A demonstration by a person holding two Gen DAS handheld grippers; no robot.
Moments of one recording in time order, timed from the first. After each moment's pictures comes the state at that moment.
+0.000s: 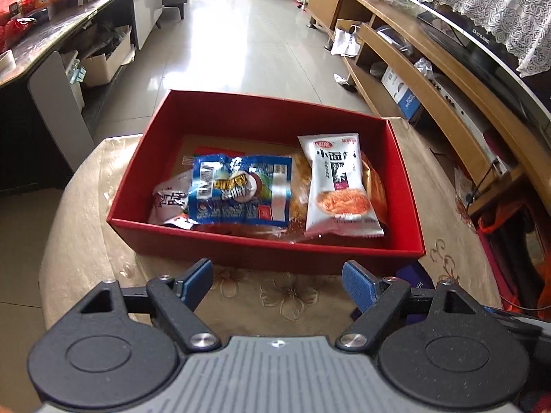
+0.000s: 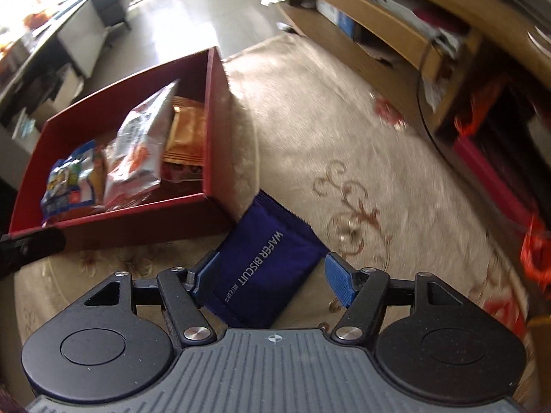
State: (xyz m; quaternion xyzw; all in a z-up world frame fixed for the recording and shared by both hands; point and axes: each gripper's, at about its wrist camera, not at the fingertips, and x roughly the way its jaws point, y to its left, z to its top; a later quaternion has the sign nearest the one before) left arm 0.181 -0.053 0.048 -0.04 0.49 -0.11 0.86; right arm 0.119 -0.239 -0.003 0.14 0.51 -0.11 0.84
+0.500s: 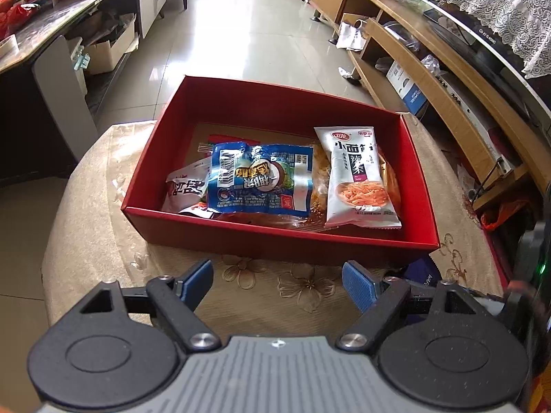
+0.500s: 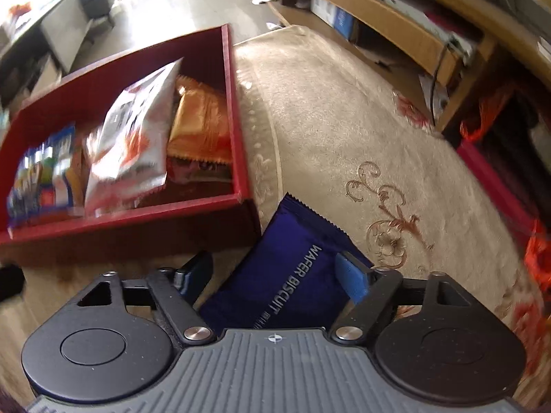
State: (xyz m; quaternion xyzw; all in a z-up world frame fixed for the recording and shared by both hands) left arm 0.183 -0.033 0.040 -0.05 0.51 -0.12 0.85; right arm 0.141 -0.199 -0.031 0.07 0.51 -0.15 0.84
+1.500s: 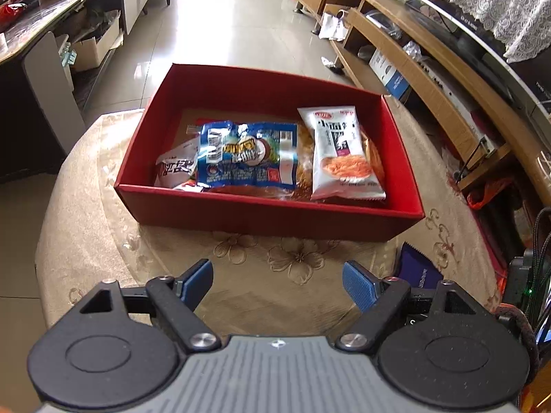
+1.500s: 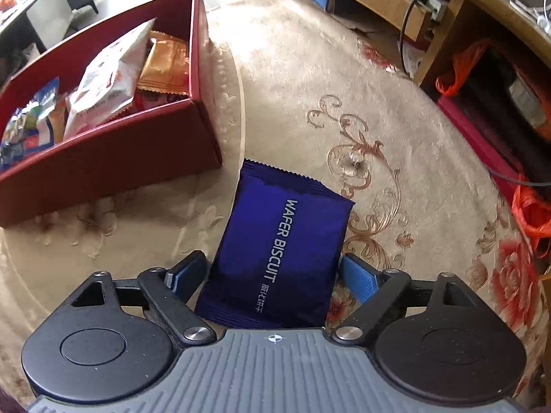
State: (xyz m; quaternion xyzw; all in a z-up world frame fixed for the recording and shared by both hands) left arm 0.162 -0.032 0.035 -0.04 0.51 -0.15 0.84; right arm 0.092 -0.203 -0.037 0.11 0.55 -0.17 0.81
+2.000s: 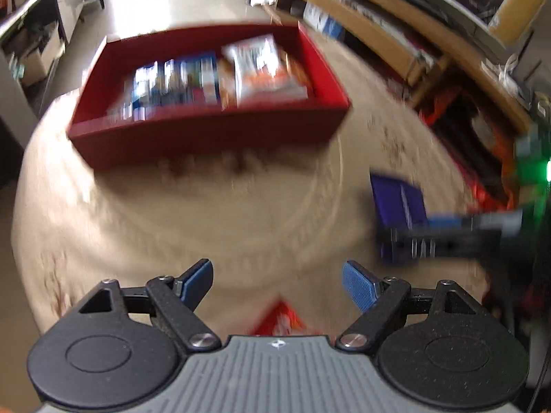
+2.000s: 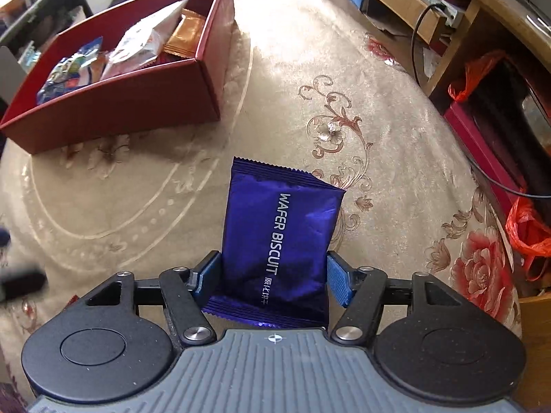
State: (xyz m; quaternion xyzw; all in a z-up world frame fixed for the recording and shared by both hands) left arm 0.077 -0.050 0.017 0.03 0.54 -0.23 0.81; right arm 0.046 -0.224 -0.018 0.07 0.56 -0.08 0.82
